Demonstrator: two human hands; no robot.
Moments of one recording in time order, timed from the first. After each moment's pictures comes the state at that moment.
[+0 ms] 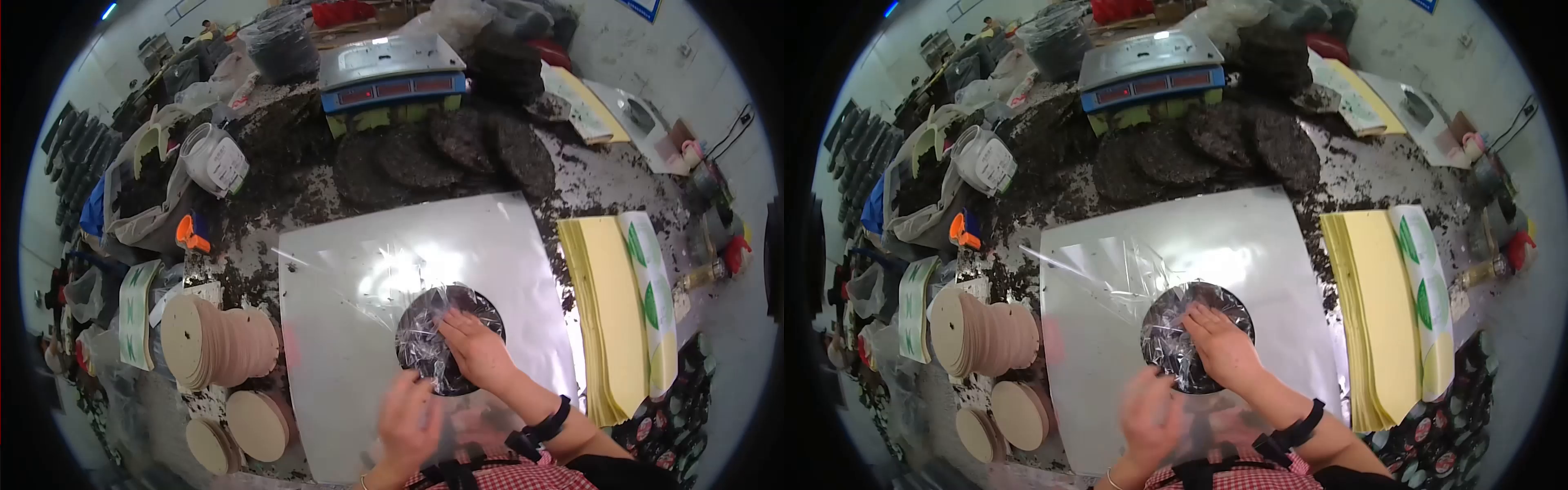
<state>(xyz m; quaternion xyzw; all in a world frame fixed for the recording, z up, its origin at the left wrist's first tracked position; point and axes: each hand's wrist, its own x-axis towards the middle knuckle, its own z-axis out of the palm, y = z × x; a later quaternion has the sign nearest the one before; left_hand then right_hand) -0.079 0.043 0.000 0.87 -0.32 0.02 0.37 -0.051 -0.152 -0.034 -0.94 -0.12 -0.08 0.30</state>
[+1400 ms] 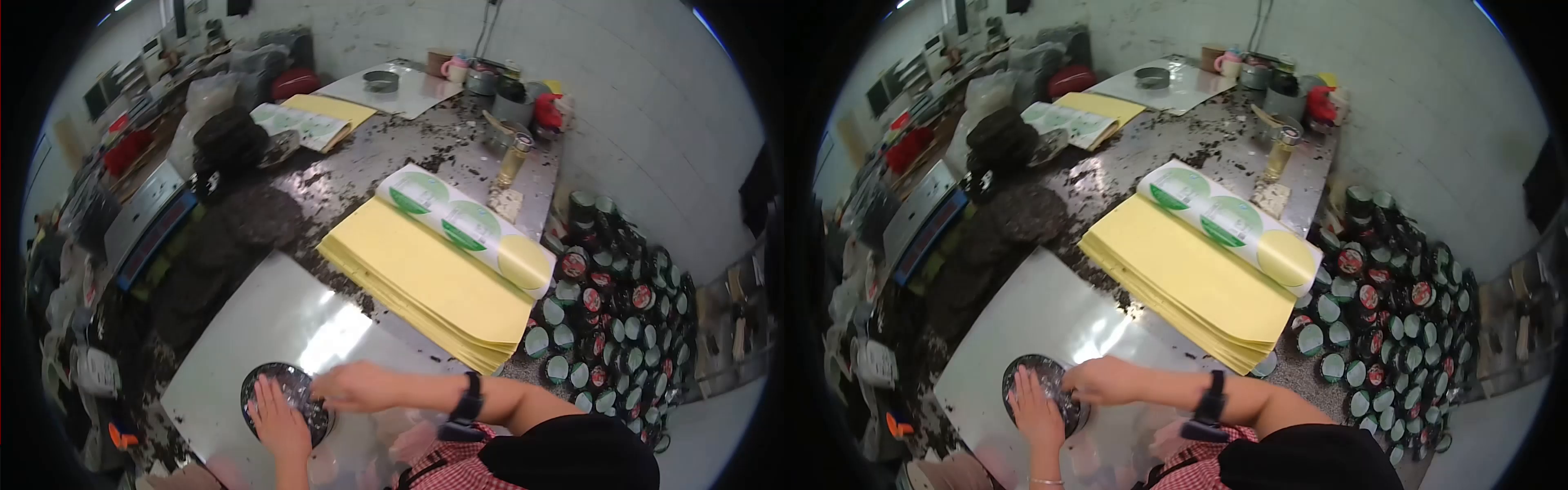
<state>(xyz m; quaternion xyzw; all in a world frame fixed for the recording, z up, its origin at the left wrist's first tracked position) -0.032 -0.007 -0.023 0.91 -0.41 0.00 0.07 -0.148 -0.227 0.005 -0.93 -0.04 -0.13 0.33</state>
